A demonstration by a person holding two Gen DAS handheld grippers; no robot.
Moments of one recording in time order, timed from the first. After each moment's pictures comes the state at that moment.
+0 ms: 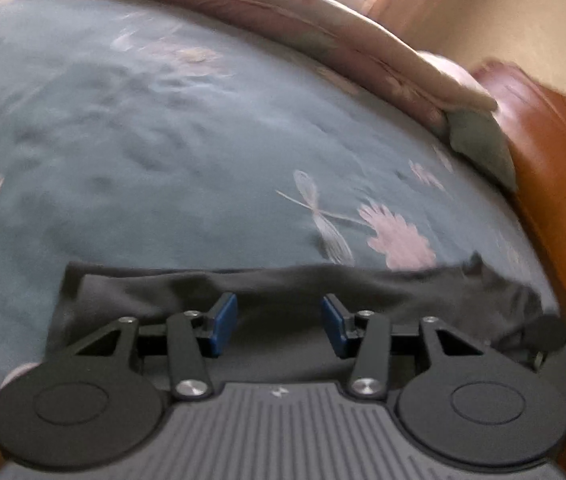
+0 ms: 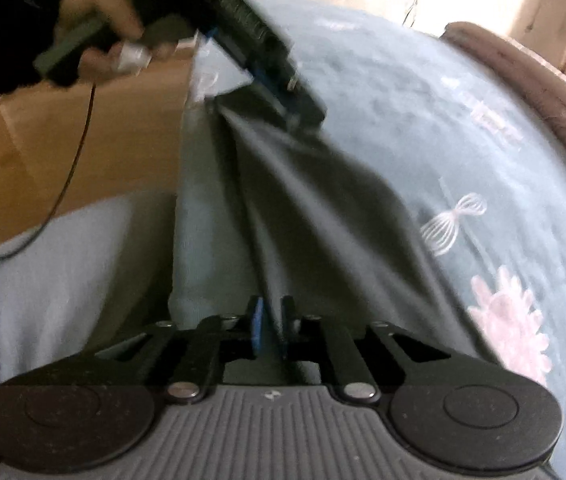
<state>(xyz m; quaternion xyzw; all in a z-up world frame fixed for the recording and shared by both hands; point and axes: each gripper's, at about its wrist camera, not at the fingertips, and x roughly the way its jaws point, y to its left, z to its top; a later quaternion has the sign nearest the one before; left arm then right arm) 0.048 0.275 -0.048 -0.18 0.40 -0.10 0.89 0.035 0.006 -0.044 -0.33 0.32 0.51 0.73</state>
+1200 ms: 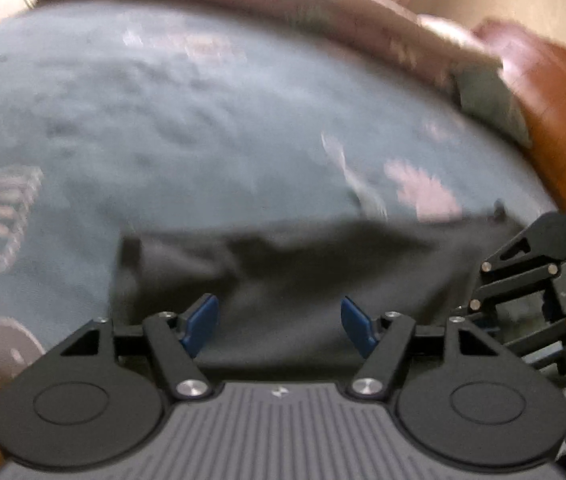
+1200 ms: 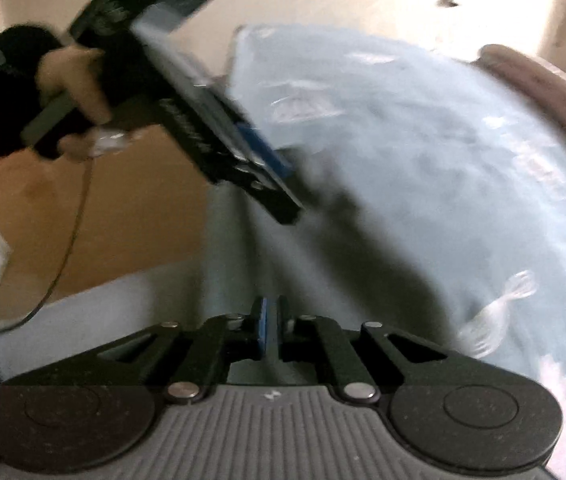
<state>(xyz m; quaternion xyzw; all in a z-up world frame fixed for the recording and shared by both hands) 0.026 0.308 -0.051 -0.14 0.41 -0.06 0.90 0.076 0.071 -0.032 -0.29 0.31 0.56 0.71</state>
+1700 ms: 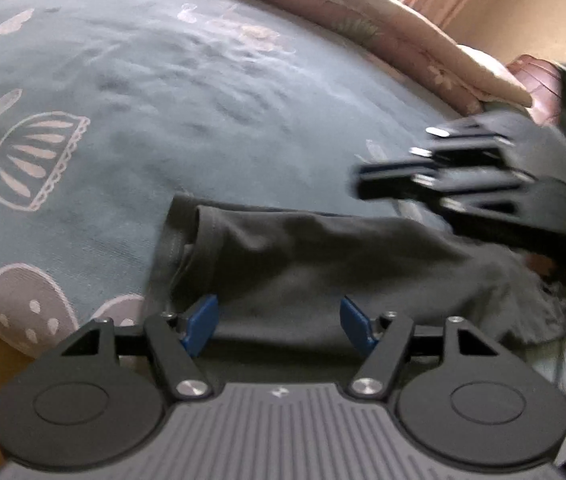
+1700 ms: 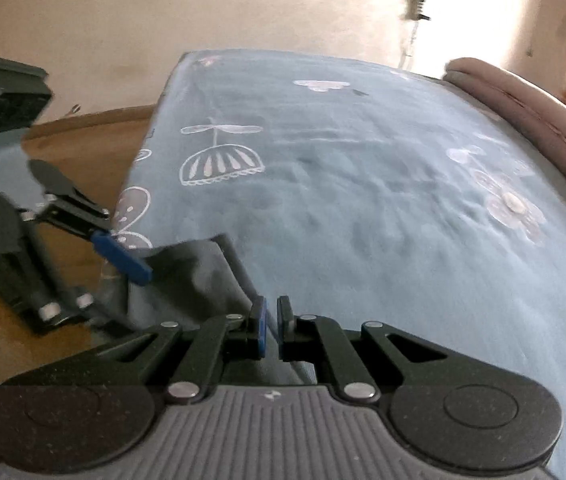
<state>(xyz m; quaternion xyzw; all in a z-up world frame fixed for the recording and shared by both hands) 0.004 0.326 -0.079 -0.19 0.43 -0.05 0.88 0.169 0.156 -0.029 -0.28 0.30 0.55 0.73</state>
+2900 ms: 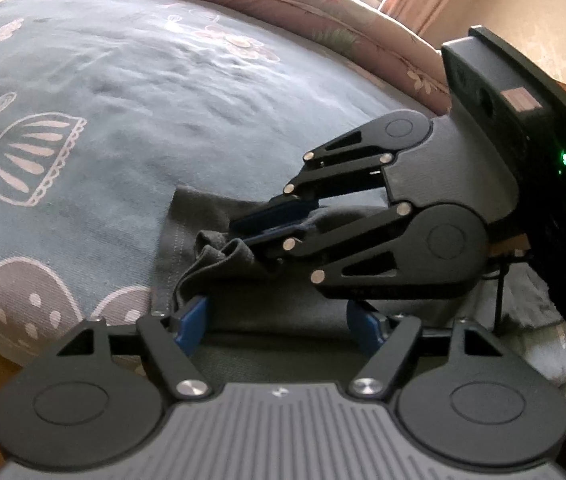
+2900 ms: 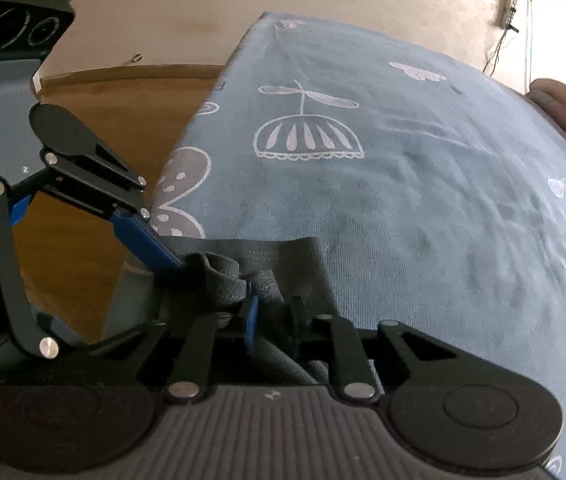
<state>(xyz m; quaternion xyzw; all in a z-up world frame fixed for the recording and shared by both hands) -0.007 0.331 -0.091 -0.19 0.40 -0.08 0.89 0.140 0.216 -0.077 -0.33 0.30 0.61 0.66</state>
